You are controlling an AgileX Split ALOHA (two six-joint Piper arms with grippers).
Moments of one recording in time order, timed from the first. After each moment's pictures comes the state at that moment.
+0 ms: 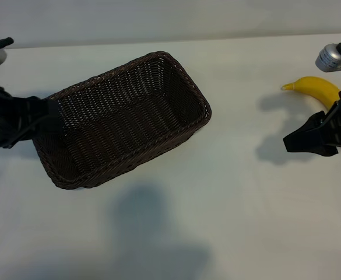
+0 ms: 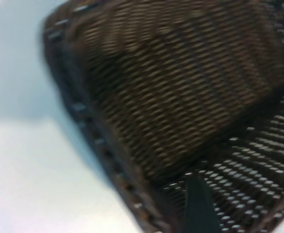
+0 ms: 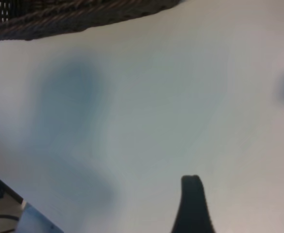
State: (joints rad) left arm -0.08 1.28 -0.80 -0.40 0.61 0.04; right arm 0.08 1.32 -0.81 0.74 0.88 -0.71
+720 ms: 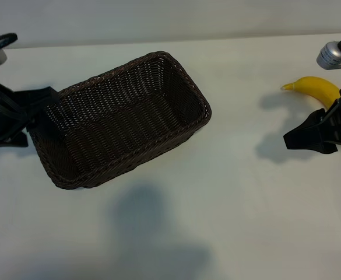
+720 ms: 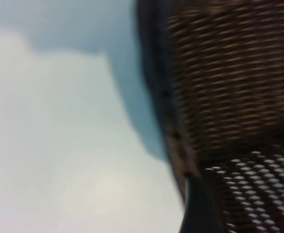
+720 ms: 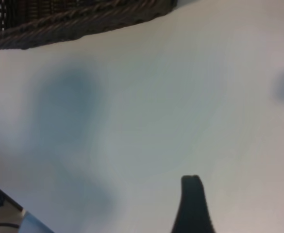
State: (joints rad) left arm -0.08 1.46 -0.95 -0.21 0.78 -0.28; right arm 0.08 1.32 -0.81 0.74 0.87 -0.70
